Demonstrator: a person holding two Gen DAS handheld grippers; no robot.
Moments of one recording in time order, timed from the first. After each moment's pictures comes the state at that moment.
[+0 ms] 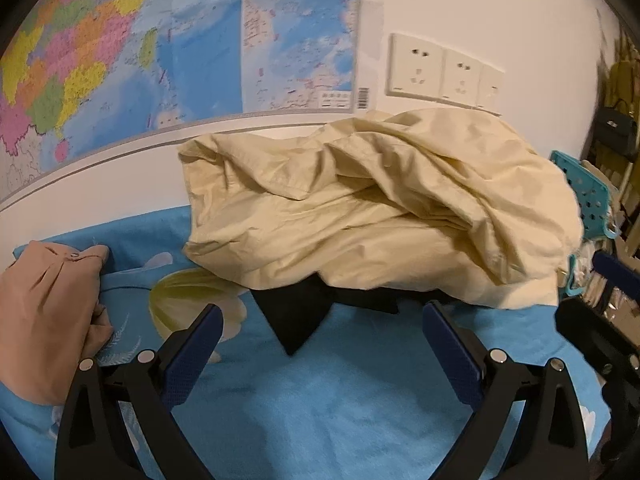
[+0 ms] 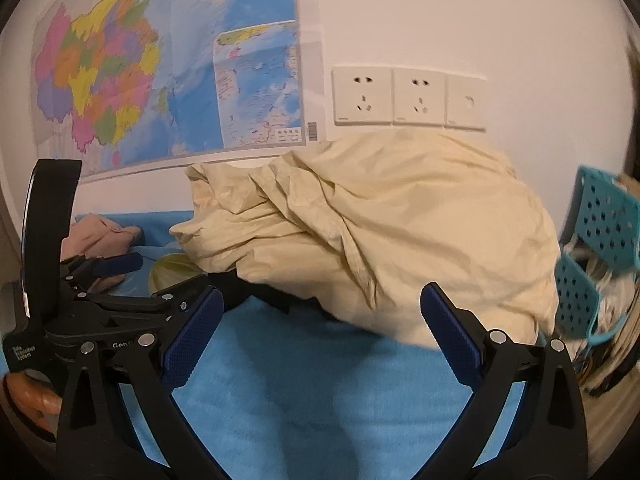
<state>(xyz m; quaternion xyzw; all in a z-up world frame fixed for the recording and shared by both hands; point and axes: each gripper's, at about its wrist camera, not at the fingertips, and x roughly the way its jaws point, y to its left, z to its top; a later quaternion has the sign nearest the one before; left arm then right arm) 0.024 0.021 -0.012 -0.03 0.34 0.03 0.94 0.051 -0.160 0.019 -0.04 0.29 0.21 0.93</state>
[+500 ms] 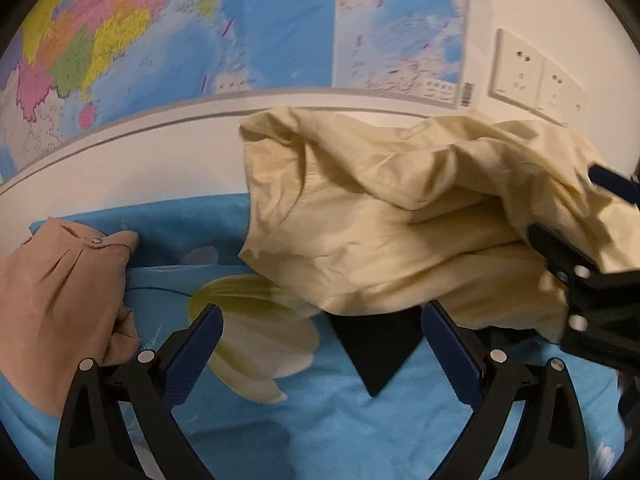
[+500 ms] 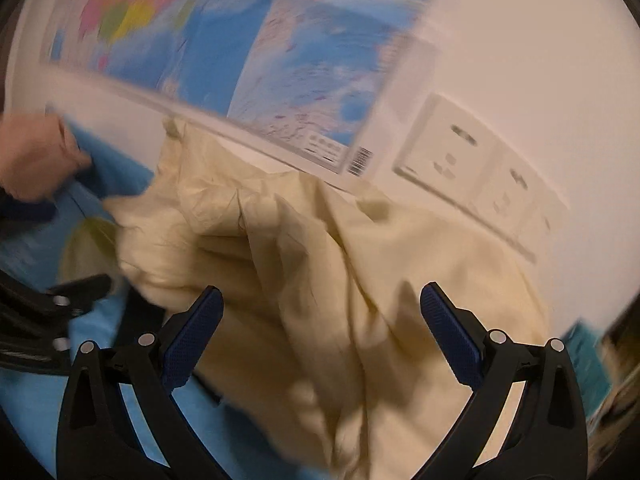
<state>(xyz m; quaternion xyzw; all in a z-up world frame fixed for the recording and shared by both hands) 0.067 0.084 -0.033 -0.05 0.36 0.11 0.93 0.157 -0.049 -0.004 -0.29 0.24 0.22 0.90</state>
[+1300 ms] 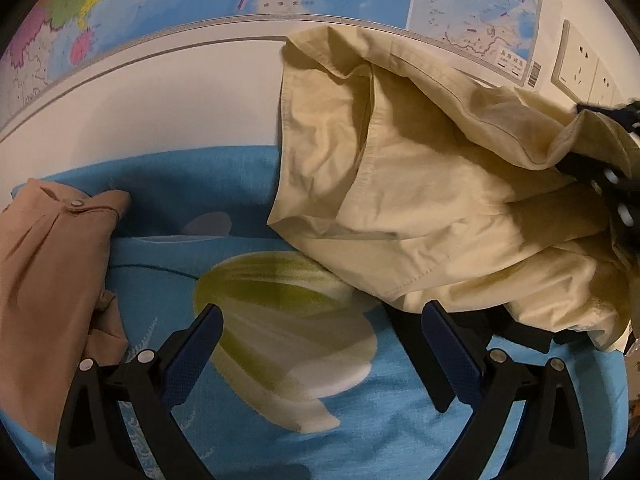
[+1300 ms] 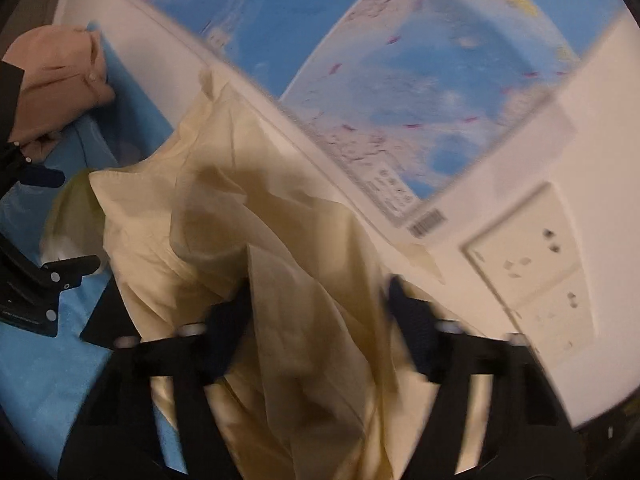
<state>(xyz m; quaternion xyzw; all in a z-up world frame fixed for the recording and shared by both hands) 0.088 0.136 -0.078 -0.09 0.40 0.10 0.91 0.204 0.002 0.002 -0.41 0.27 0.29 0.82</state>
